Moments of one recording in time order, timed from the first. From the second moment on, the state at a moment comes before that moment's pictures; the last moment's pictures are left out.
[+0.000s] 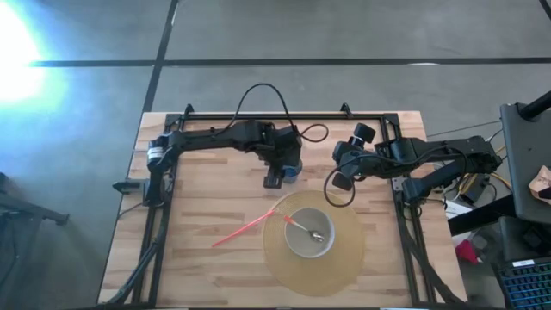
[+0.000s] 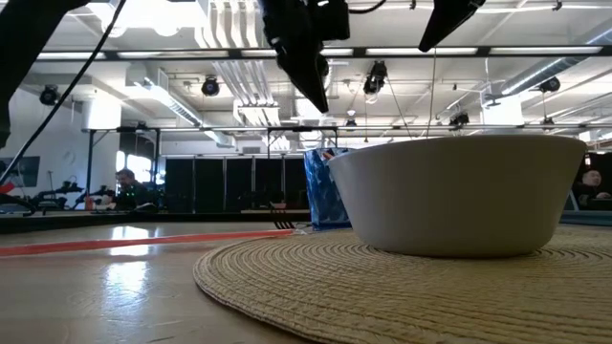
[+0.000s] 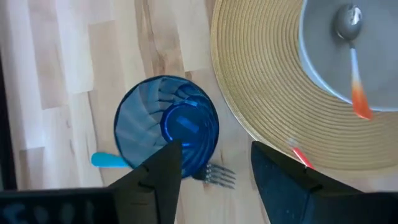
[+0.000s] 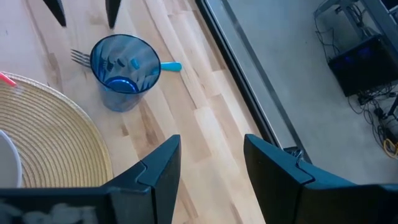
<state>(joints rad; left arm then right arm) 0.15 1.93 1.94 -1.10 0.04 0.31 0.13 1.28 1.34 -1.12 0.65 0.28</state>
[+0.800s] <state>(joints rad) 0.03 1.60 1.68 -1.09 -0.04 0.18 0.05 1.28 1.30 -1.02 0.54 0.39</state>
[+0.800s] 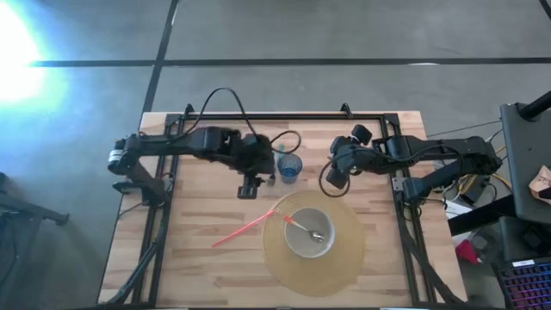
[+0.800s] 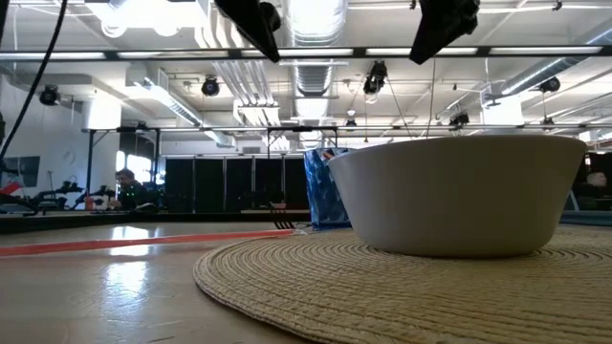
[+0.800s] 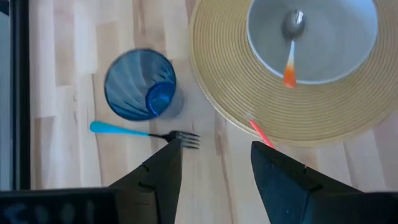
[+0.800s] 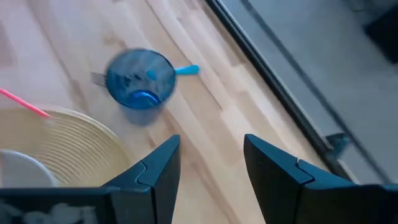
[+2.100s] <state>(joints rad) -0.11 1.26 1.03 -0.76 -0.20 -0.04 -0.23 1.54 1.30 -0.72 0.25 0.41</state>
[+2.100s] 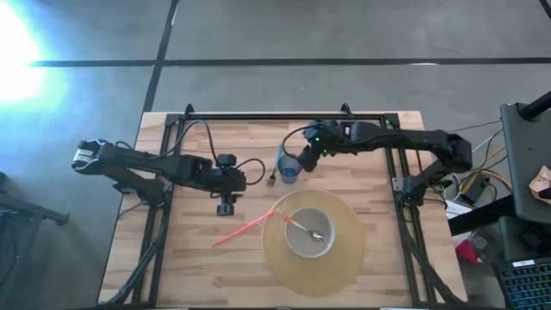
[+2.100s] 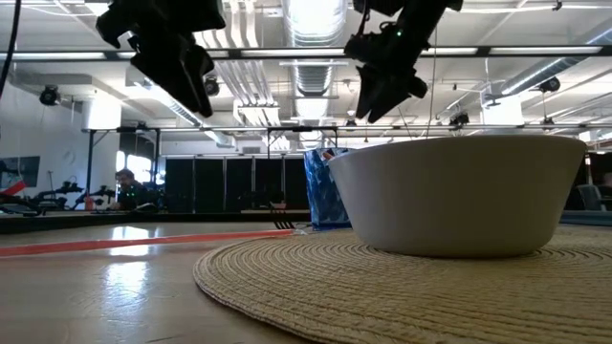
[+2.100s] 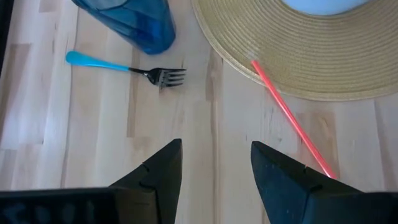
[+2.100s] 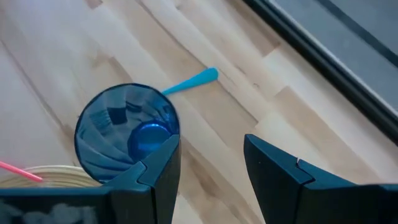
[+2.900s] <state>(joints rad) -0.11 1.26 1.03 -0.73 -0.20 -0.04 -0.23 1.72 1.30 -0.65 0.16 0.40</state>
